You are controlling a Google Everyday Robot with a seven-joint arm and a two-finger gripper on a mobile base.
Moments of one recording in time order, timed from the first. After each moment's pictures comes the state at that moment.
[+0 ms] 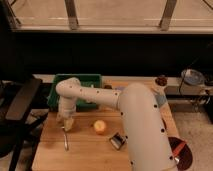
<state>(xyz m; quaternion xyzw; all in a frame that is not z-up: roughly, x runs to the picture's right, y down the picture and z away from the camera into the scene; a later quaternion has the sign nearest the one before) -0.226 0.218 0.833 -0.45 -0.29 -0.27 0.80</state>
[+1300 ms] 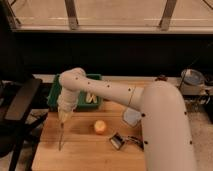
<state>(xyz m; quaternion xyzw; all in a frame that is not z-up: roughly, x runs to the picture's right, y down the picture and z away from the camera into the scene) -0.218 0.153 0.759 -0.36 -0.34 -0.28 0.82</state>
